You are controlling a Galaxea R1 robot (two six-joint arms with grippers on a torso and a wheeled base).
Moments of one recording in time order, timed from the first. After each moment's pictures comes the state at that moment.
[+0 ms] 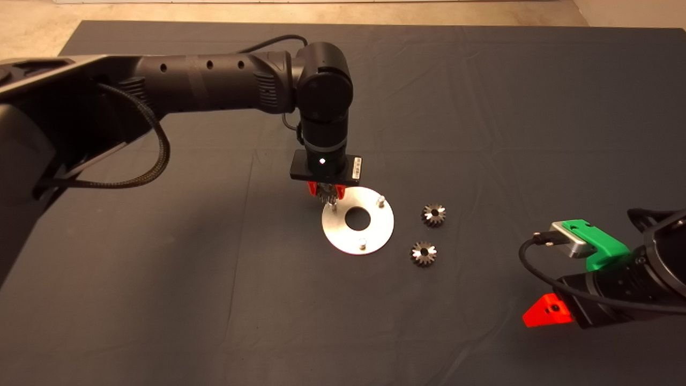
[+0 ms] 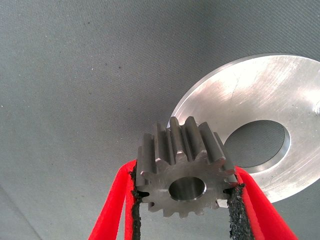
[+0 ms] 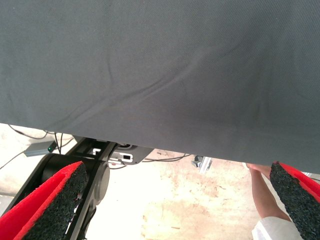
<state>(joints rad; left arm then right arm) -0.44 2.86 -1.39 0.22 1.52 -1.35 0.42 2.12 -0.40 -0.09 -1.53 1.63</state>
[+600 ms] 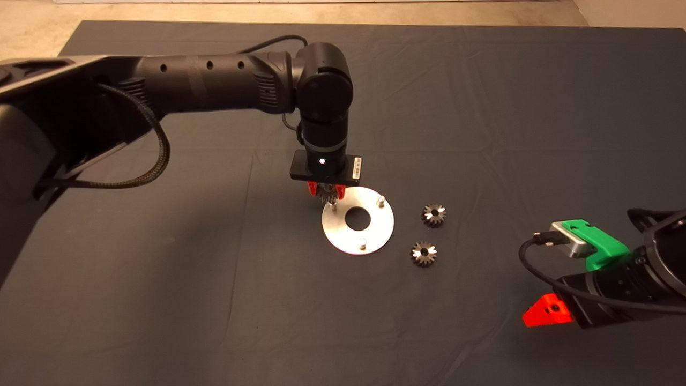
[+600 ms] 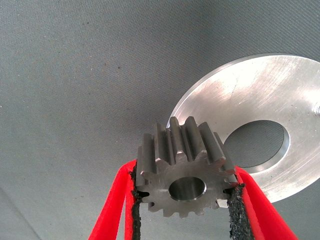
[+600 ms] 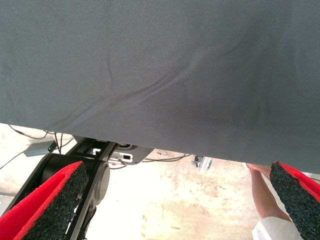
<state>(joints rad) -0.44 2.86 -1.39 0.22 1.52 -1.35 0.42 2.12 -0.40 -0.09 -1.53 1.63</state>
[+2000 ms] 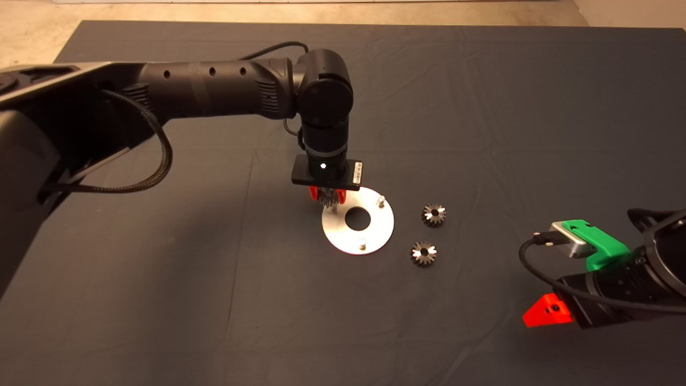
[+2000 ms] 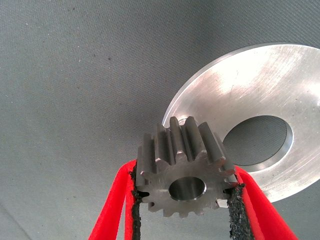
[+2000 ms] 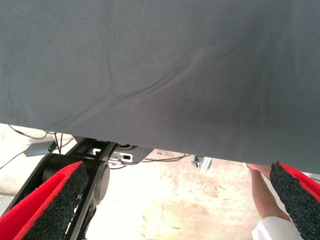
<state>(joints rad) -0.42 2.86 -1.39 0.22 1.51 -1.35 0.42 2.12 -0.40 -0.09 -1.53 1.63</state>
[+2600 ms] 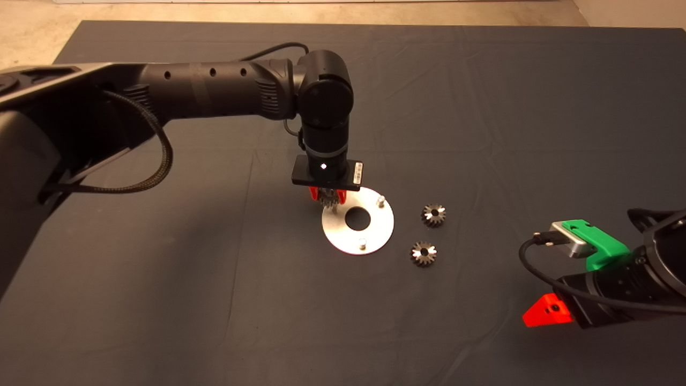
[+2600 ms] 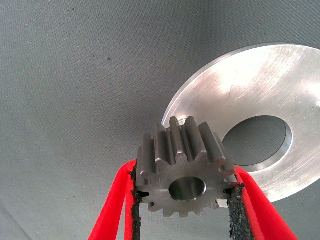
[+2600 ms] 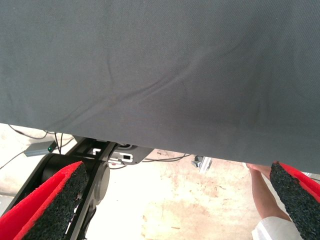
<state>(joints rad) -0.42 2.86 -1.39 0.22 1.51 -1.35 0.42 2.12 -0.40 -0.09 -1.53 1.63</state>
